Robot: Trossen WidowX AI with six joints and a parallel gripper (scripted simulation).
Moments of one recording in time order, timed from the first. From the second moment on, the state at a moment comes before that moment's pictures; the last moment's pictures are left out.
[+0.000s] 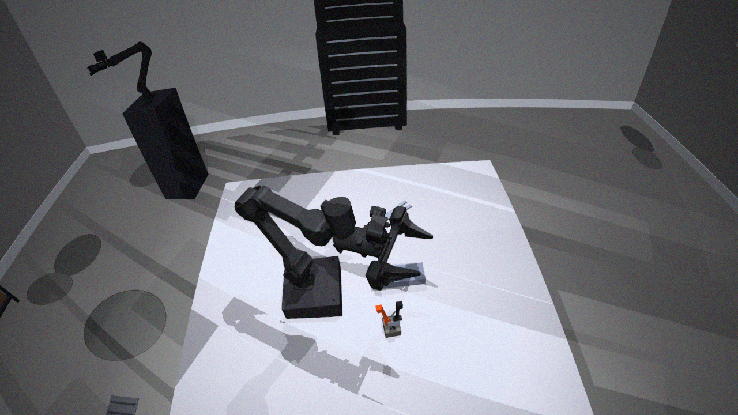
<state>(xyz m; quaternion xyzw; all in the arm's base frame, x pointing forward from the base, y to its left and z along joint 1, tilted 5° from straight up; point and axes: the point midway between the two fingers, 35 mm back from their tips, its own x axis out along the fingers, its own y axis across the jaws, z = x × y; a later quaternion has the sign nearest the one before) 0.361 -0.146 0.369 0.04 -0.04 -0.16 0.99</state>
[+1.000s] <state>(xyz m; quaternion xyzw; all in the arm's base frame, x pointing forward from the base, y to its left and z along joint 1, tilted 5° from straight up) 0.338 0.014 0.168 0.32 0.37 -0.12 0.86</state>
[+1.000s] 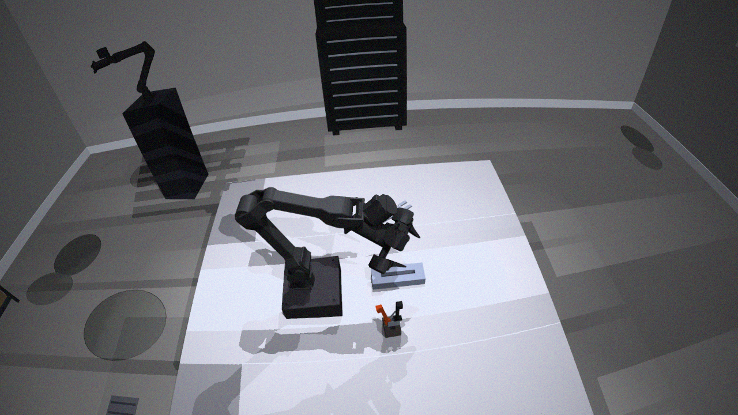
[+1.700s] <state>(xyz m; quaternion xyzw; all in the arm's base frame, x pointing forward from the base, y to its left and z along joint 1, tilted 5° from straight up) 0.269 0.020 0.085 0.42 0.56 -0.45 0.55</state>
